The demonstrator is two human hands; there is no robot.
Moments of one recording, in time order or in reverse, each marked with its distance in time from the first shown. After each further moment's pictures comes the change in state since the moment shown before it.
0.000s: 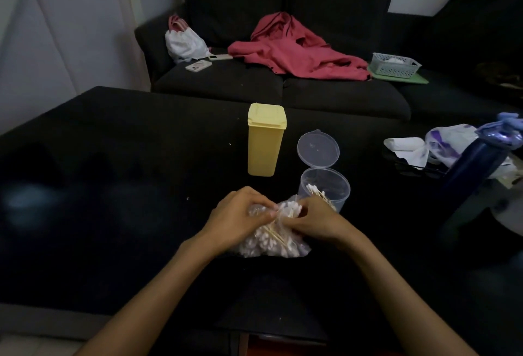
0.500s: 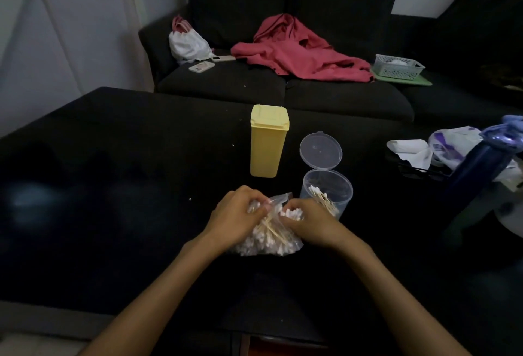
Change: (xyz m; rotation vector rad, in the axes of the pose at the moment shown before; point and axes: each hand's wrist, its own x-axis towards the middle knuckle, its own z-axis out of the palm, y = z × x) left_hand 0.004 -0.004 0.002 0.003 0.080 -0.058; right_hand 0.005 -0.001 0.009 -0.200 0.050 -0.060
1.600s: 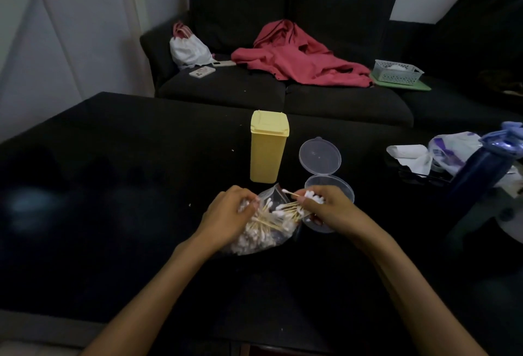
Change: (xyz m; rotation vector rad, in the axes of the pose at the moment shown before) left_hand 0.006 -0.004 -0.010 0.004 0.065 -0.024; right_hand -0.007 -0.011 -0.038 0.341 0.046 0.032
